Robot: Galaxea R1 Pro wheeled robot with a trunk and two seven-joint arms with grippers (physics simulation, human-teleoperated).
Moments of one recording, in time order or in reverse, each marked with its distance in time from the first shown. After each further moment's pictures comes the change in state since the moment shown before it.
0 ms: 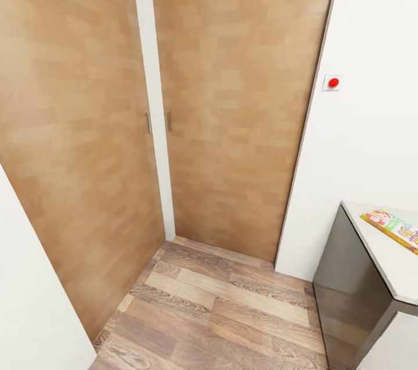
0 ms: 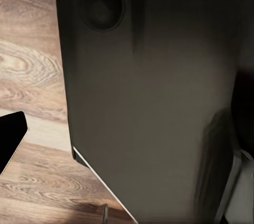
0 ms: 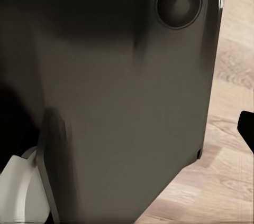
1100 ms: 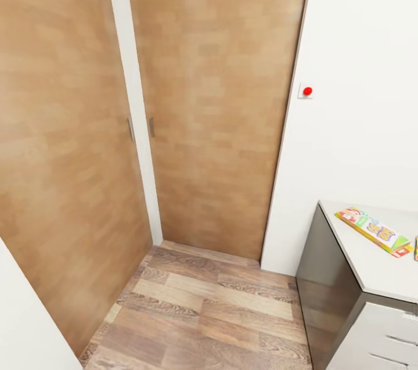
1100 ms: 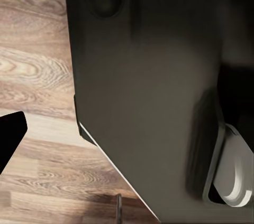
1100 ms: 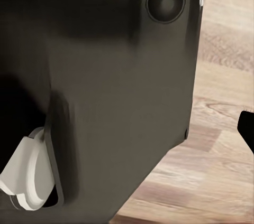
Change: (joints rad) left arm 0.000 0.000 -0.005 0.000 -0.003 0.001 0.000; right arm 0.000 -0.008 0.004 0.000 0.005 -0.016 0.000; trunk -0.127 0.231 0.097
